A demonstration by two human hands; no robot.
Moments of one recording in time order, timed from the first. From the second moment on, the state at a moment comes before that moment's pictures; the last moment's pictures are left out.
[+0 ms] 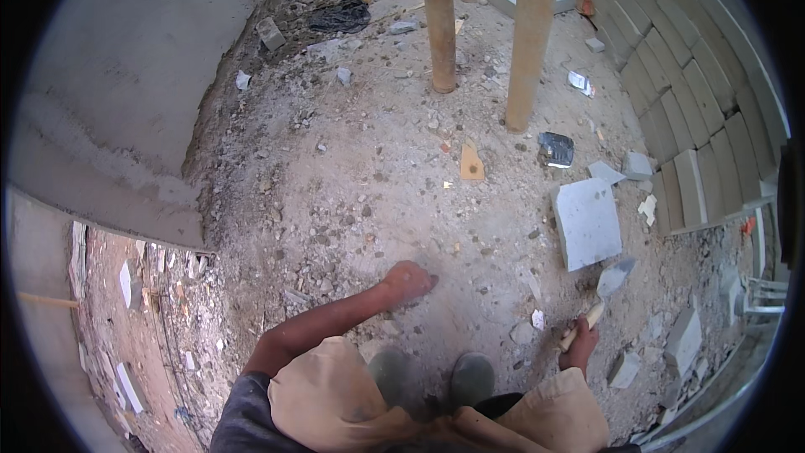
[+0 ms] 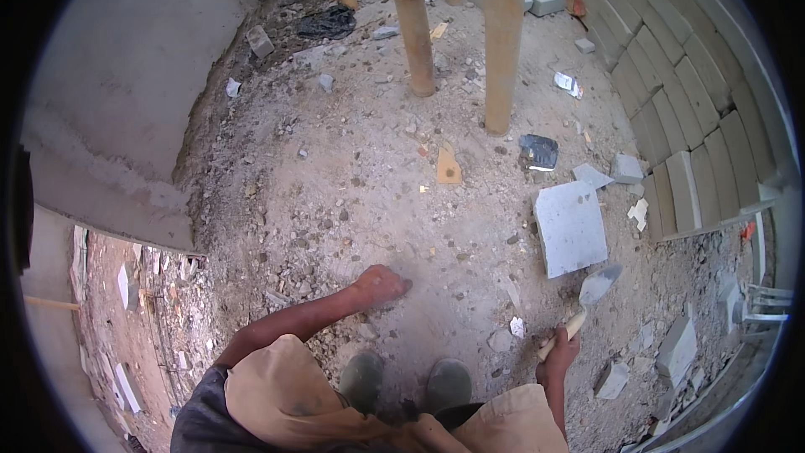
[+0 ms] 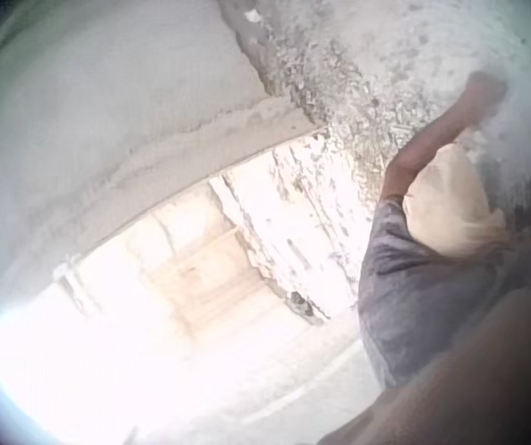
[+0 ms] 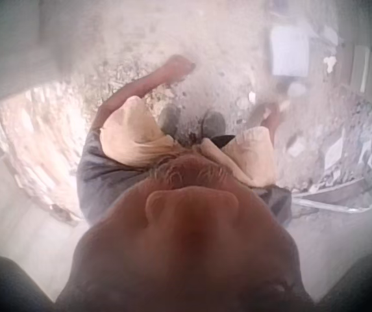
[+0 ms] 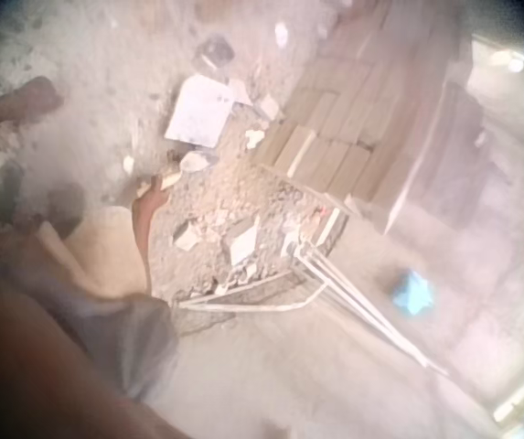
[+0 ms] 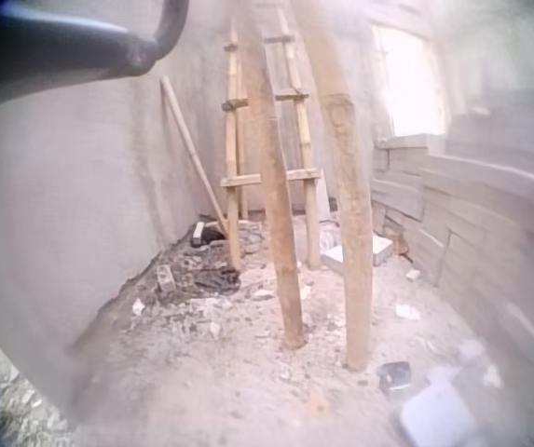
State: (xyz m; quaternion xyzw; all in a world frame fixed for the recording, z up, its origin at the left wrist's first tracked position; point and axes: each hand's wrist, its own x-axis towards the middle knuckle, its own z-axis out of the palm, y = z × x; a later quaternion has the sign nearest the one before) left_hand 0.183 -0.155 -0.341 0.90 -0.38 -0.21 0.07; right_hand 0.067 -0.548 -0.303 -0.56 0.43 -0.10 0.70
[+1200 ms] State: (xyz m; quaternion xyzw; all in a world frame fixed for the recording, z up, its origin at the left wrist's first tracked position) left_hand 0.169 -0.160 -0.274 0.23 0.27 -0.43 0.83; right_hand 0.023 -0.583 -0.282 -0.86 0.21 0.02 0.47
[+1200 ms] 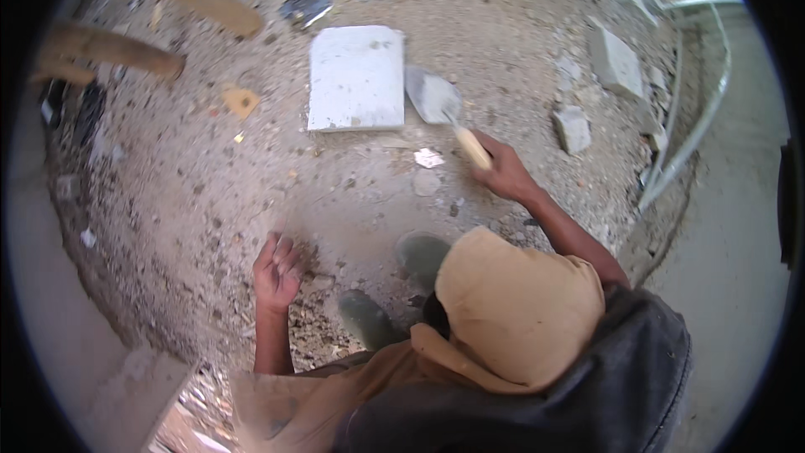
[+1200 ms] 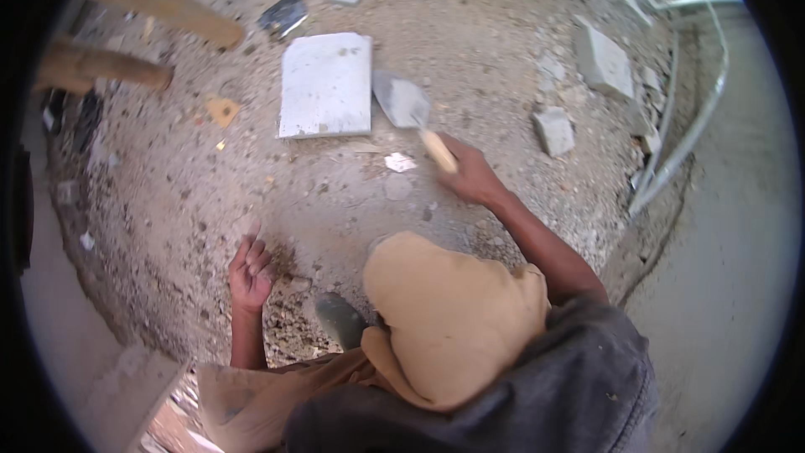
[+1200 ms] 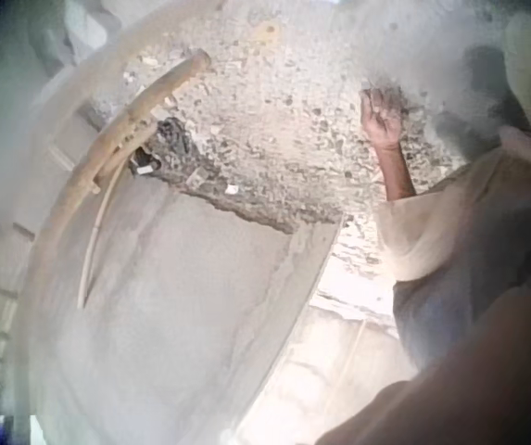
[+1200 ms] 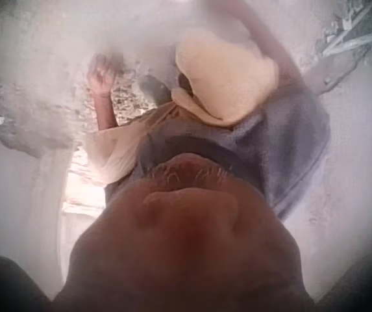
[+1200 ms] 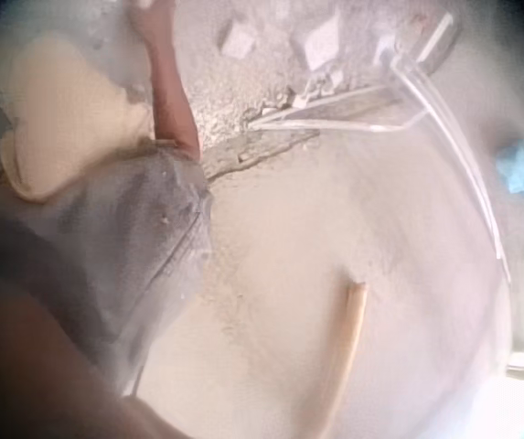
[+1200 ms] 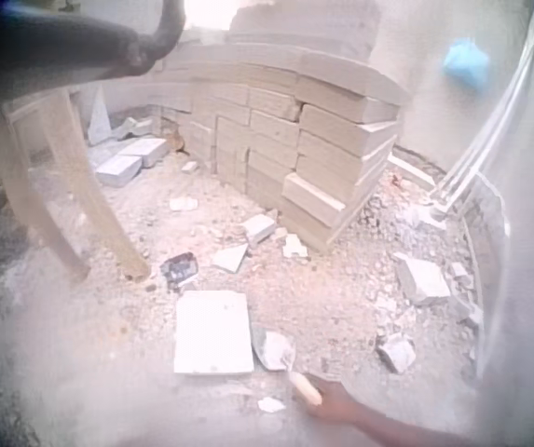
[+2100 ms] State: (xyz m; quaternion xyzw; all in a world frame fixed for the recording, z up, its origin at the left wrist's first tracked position) left_hand 0.162 -0.110 -0.291 0.41 0.27 -0.44 0.75; right_hand -0.088 -0.798 -0.355 -0.93 0.37 -0.02 0.08
